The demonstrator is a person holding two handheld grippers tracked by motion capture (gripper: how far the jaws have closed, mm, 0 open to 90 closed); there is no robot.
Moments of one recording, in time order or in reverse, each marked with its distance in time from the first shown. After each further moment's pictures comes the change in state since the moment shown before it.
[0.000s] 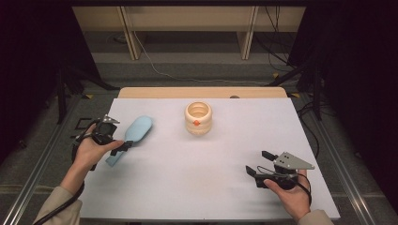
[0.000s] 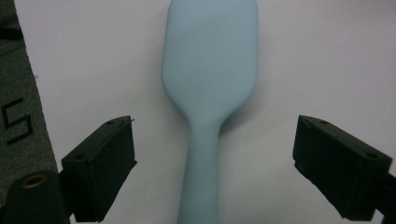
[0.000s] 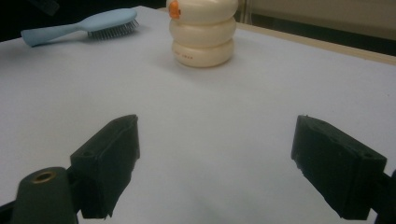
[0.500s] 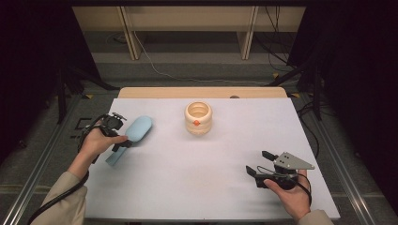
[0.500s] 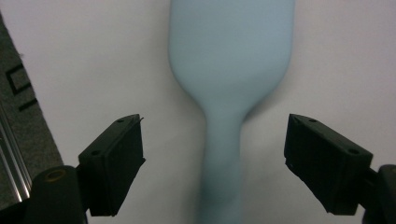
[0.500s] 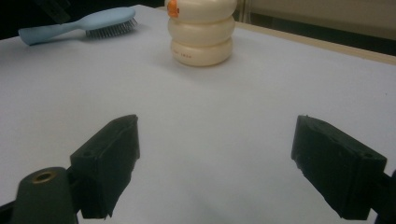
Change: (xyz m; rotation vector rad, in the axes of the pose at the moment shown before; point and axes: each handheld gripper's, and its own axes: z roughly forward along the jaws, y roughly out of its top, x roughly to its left) left arm 0.005 0.020 0.023 0.213 0.020 0.023; right arm 0.000 0.000 0.000 0.003 -0.006 -0.002
